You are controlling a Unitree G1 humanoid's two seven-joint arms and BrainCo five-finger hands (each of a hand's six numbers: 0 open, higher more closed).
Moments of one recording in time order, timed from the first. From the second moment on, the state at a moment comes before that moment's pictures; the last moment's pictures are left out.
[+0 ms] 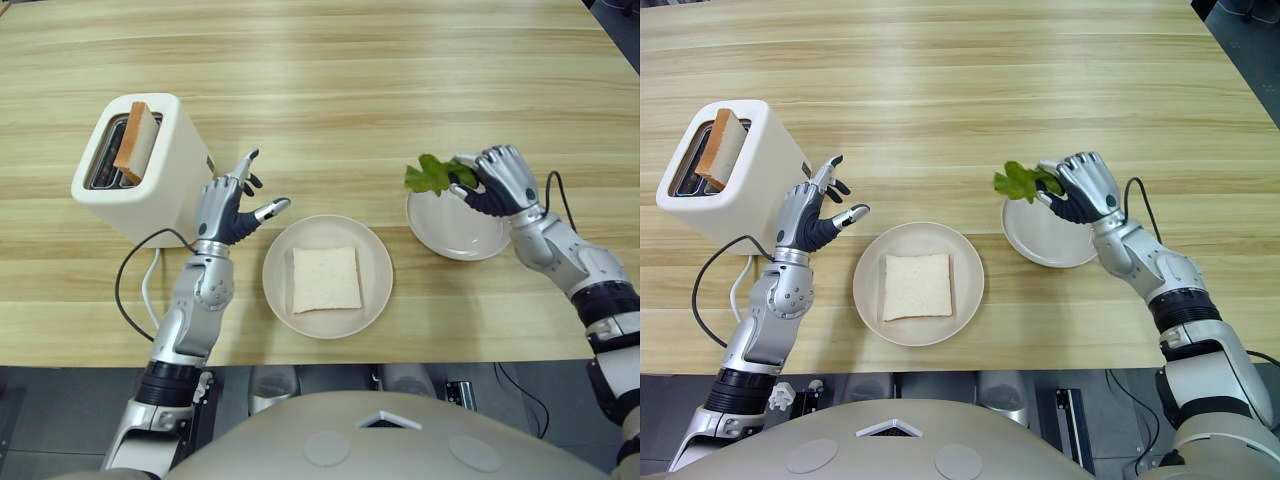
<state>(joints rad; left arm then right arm) 0.05 0.33 -0.12 -0.13 0.70 -0.06 0.21 -0.41 -0.75 0.34 0.56 -0.75 -0.72 -0.60</state>
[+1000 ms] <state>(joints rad) 0.02 0.41 0.18 -0.35 0.67 -0.02 0.23 -0.45 -0.42 0.59 0.51 -0.92 -0.82 -0.37</state>
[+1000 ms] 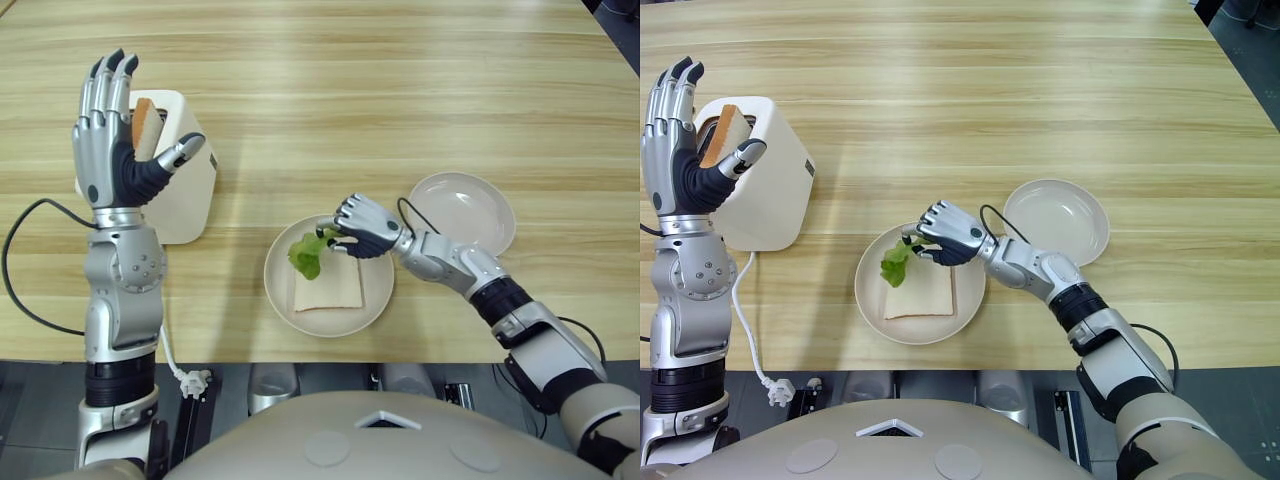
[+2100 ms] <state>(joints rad) 0.02 0.42 0.21 -0.29 0.66 -0.02 0.22 -0.34 -0.54 0.52 0.37 -0.85 -0.81 -0.22</state>
